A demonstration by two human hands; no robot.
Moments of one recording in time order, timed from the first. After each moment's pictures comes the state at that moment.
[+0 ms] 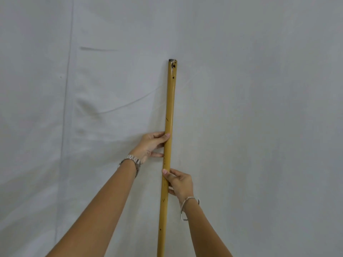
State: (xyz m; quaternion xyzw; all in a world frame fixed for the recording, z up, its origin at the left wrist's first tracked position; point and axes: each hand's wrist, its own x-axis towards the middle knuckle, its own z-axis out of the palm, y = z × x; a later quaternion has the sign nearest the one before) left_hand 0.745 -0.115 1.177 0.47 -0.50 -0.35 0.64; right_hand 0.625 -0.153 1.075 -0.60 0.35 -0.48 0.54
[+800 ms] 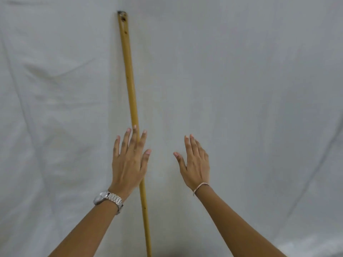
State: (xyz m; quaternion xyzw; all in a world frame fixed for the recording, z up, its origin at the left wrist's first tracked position) left_hand 0.653 -0.003 1.038 0.61 -0.63 0.31 0.36; right_hand 0.472 -0.069 1.015 -0.75 0.50 -0.42 -0.06
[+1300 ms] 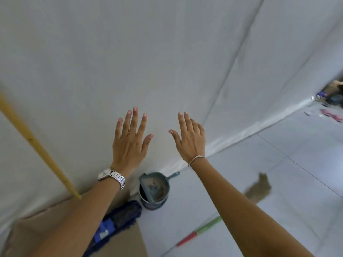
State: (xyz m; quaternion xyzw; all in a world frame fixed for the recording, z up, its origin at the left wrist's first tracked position) left_hand 0.353 0.020 0.879 0.58 -0.77 0.13 0.23; right_hand 0.164 0.007 0.870 -0.70 0.67 -0.21 -0.11
